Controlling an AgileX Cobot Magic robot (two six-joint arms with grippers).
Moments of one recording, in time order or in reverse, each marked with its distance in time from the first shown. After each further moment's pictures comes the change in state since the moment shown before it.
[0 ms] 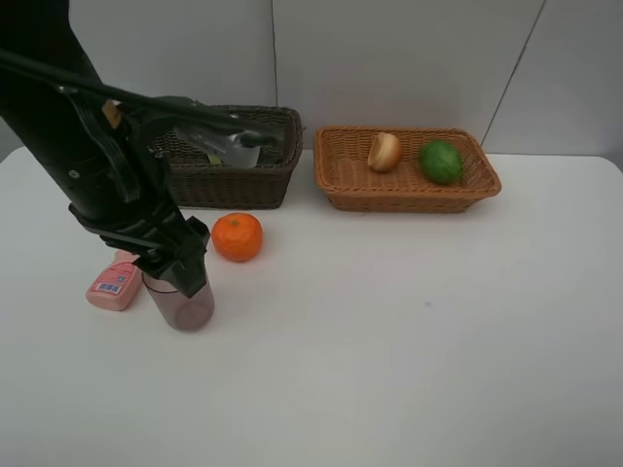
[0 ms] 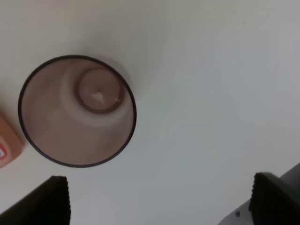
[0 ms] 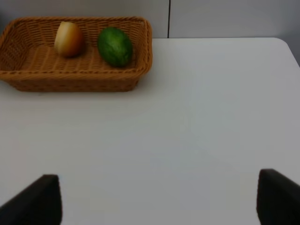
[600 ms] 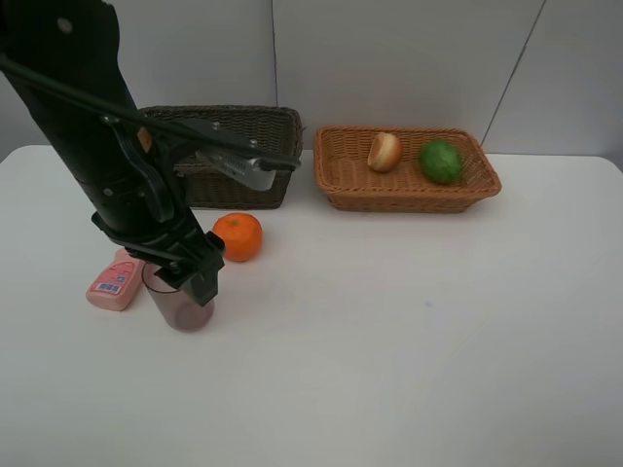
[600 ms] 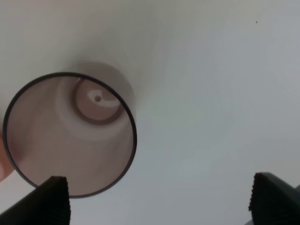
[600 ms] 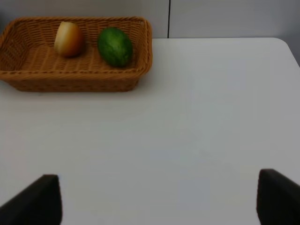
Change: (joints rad) left arm -0.013 0.082 0.000 0.015 -0.053 -0.004; right arm 0.000 0.000 0.000 0.000 0.000 0.000
